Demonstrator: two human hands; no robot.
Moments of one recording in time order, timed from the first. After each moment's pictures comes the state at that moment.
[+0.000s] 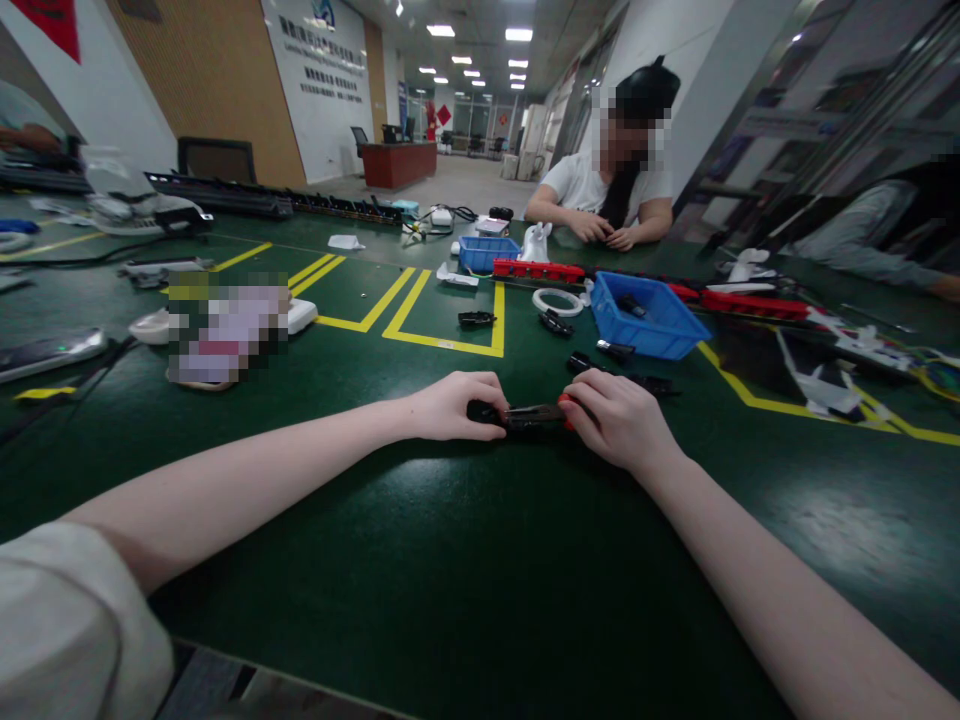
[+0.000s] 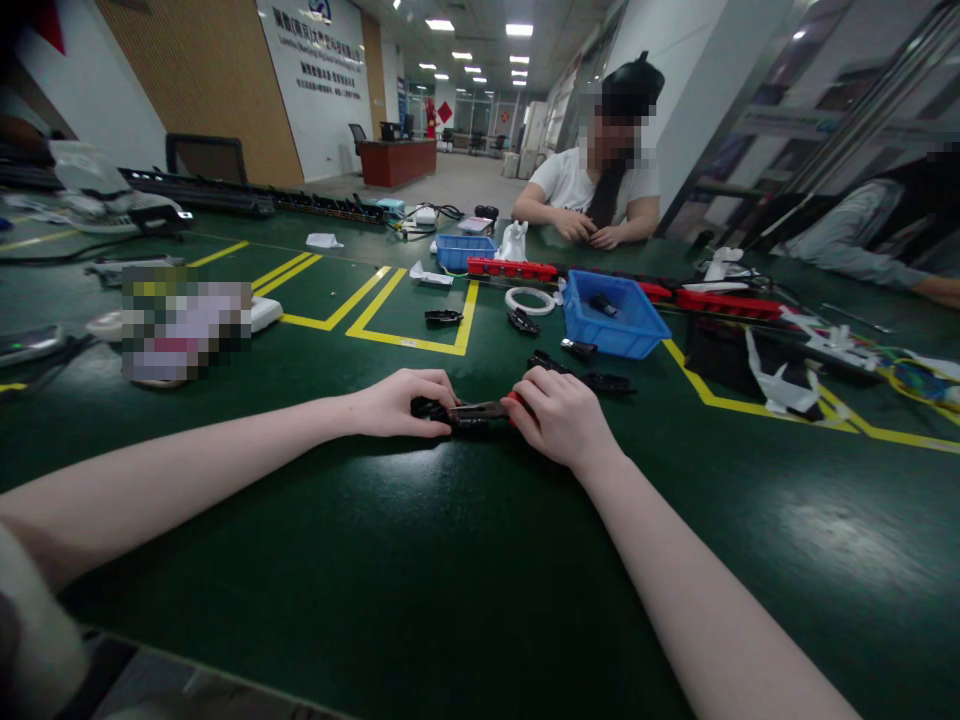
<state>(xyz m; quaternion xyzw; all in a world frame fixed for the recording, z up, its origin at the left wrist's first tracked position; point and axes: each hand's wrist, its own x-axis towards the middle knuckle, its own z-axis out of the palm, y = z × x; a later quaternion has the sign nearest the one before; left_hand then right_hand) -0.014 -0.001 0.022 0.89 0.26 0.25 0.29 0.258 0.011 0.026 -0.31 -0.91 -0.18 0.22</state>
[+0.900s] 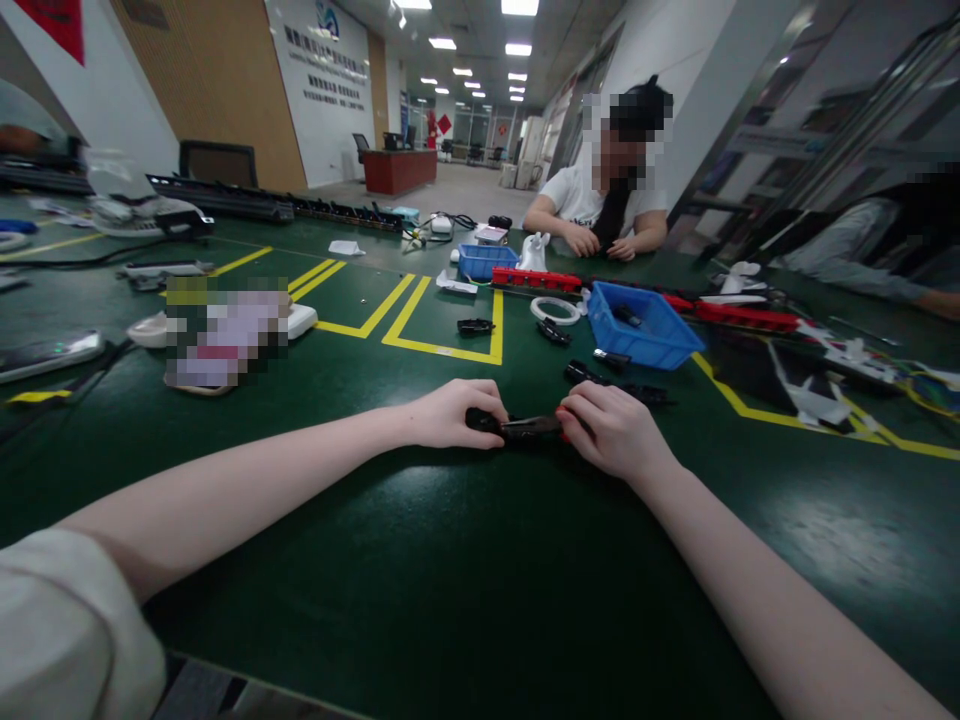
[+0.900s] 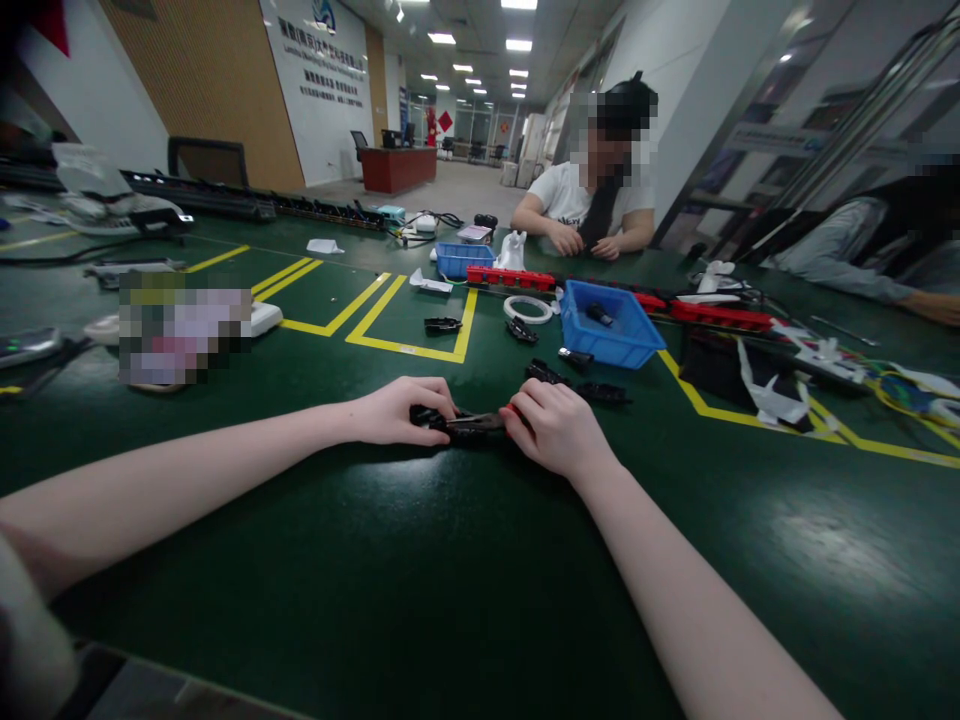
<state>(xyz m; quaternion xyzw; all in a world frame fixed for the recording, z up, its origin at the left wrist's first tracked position) -0.013 -0.002 0.023 0.88 0.26 0.26 0.29 0.256 0.008 0.029 -0.30 -0.91 -0.17 0.21</state>
